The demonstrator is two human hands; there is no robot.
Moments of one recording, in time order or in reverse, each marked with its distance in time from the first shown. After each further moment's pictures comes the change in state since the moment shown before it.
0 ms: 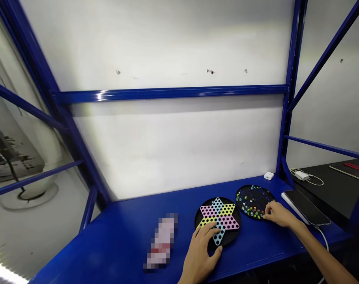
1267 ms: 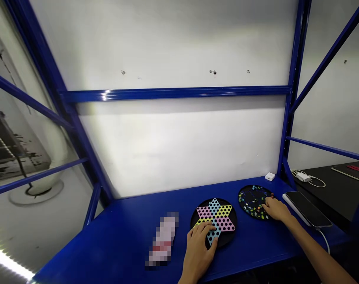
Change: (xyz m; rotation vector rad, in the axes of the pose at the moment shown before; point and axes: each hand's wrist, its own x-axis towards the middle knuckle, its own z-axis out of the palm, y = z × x) left_hand 0.004 -0.001 0.005 0.006 0.109 -0.169; right_hand 0.027 -0.004 0.004 -0.498 -0.036 0.072
